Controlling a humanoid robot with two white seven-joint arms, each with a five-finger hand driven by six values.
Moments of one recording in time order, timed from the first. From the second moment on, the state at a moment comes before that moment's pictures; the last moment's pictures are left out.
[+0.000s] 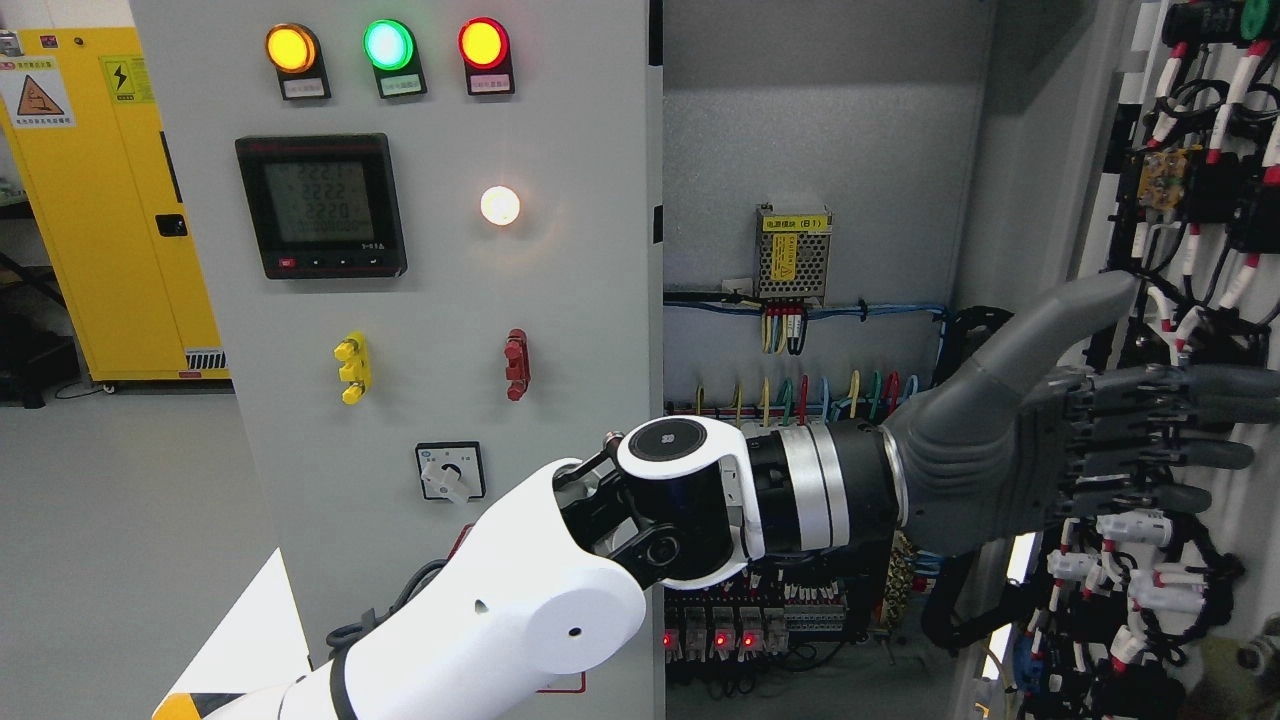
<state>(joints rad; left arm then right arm) -1.34 0.00 -0.88 -1.45 1.25 0.36 -0.34 0.07 0.00 -0.06 -0.08 -0.04 0.03 -0.06</state>
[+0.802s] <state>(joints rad) -1.35 -0.11 -0.89 -1.38 1.19 0.35 -0.34 0.07 0.00 -0.06 -0.08 -0.04 0.03 -0.06</state>
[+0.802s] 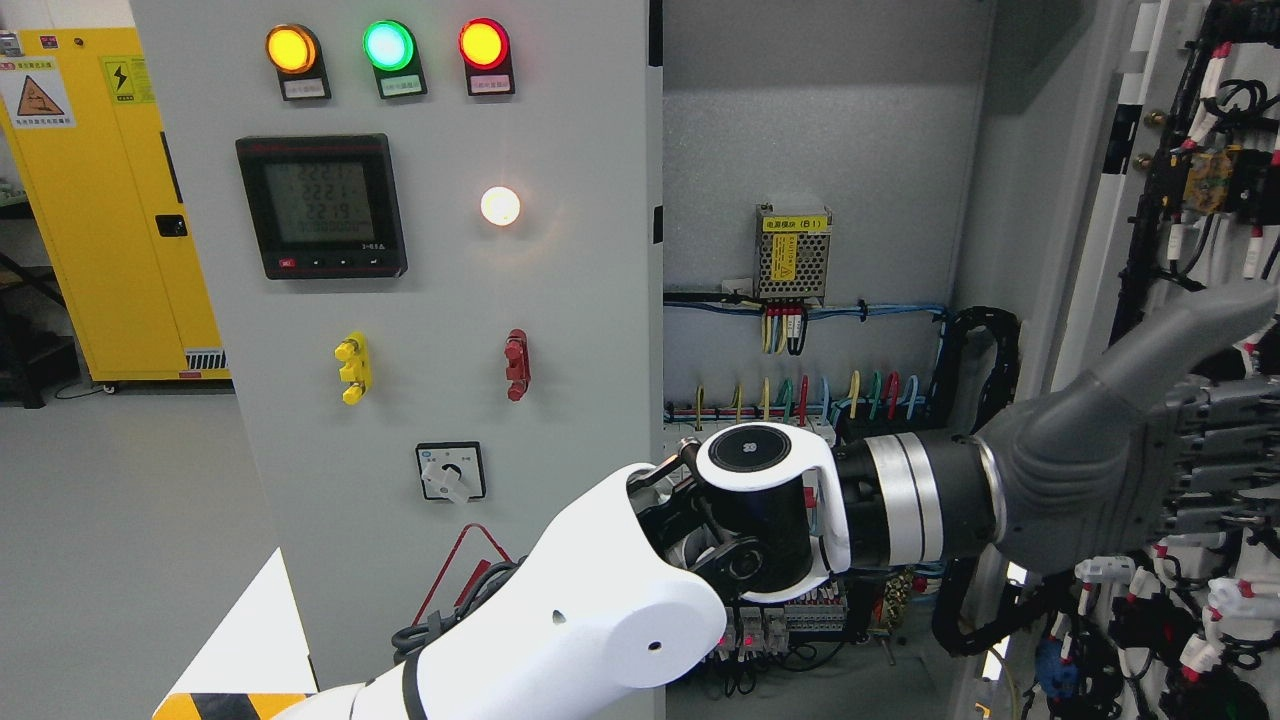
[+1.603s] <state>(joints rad) -1.35 -0.14 -0.88 -1.35 1.18 0.36 -0.34 0.07 0.00 -0.06 -0.08 -0.04 0.03 -0.06</state>
